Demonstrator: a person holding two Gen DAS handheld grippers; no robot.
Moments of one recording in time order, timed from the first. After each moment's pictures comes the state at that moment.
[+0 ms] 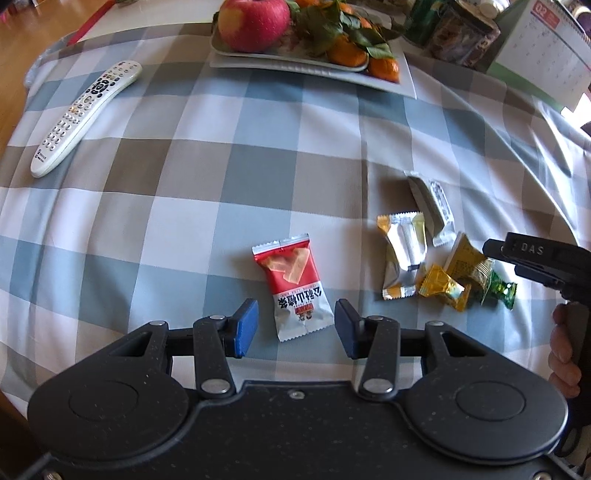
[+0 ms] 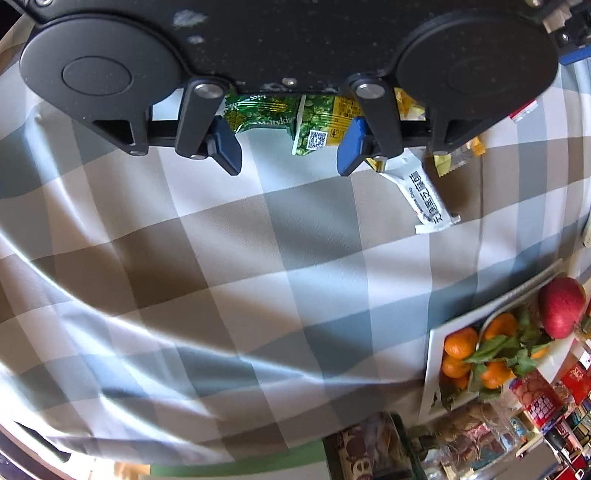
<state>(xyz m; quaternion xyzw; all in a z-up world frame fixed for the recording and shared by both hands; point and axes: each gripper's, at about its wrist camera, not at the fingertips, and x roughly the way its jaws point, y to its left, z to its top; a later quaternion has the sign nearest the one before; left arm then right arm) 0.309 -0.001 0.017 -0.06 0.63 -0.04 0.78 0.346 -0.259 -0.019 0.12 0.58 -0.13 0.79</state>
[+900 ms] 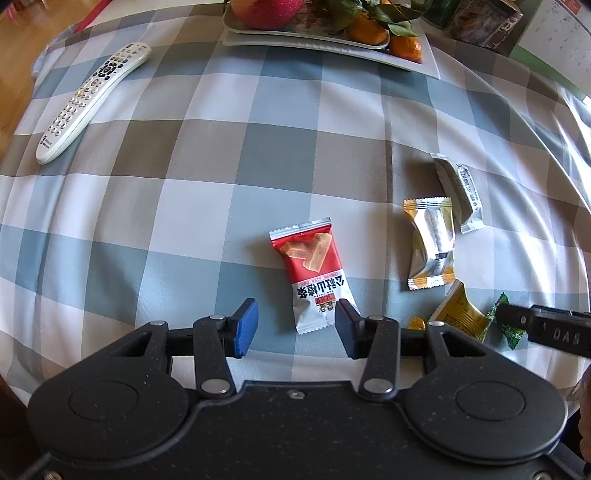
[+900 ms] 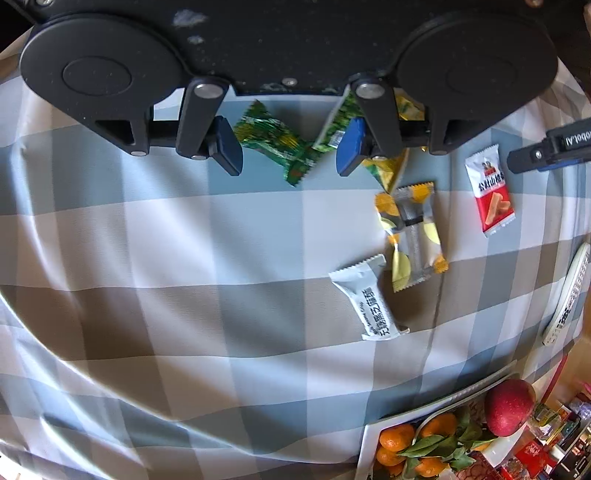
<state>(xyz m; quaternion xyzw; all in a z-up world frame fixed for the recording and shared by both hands) 0.312 0.001 0.002 -0.04 0.65 -0.02 0.76 0.308 -0.242 -0.013 0.09 0.66 -0.02 0.74</state>
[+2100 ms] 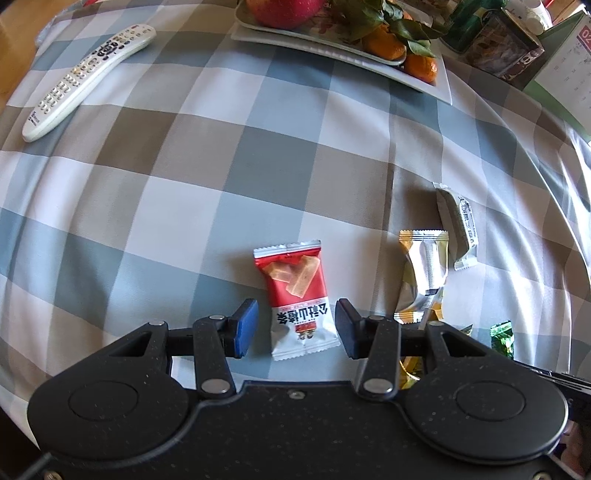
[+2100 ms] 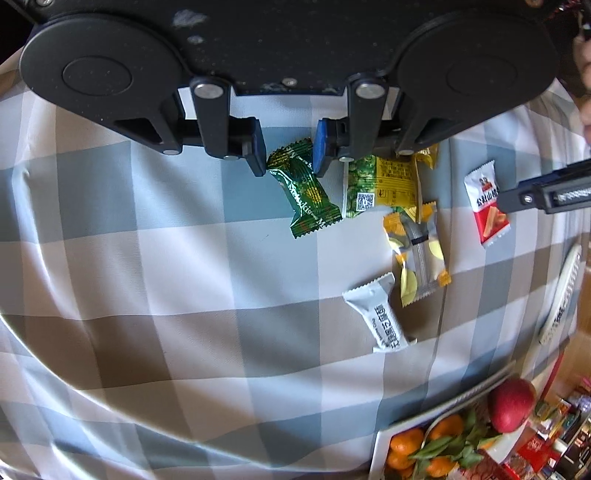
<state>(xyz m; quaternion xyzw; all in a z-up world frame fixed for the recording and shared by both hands) 0.324 0.000 -0.014 -0.11 0.64 -0.01 0.76 0.296 -0.260 -0.009 0.13 0.67 -0.02 0.73</state>
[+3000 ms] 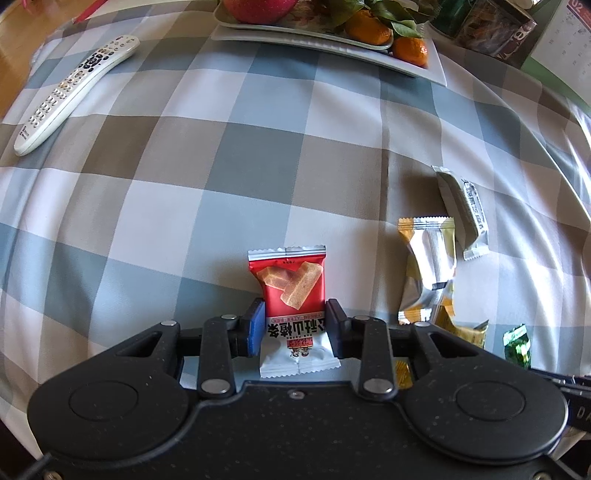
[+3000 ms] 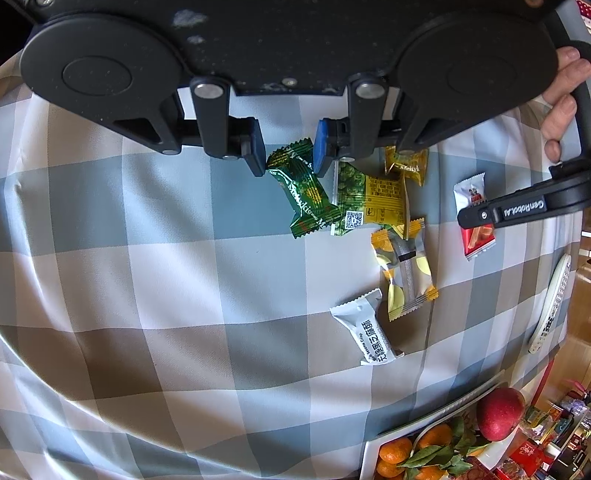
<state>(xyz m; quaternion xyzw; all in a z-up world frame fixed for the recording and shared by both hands) 0.320 -0.014 -0.028 -0.07 0.63 -0.01 0.78 0.293 -0.256 -0.009 0.13 0.67 0.00 0.73</state>
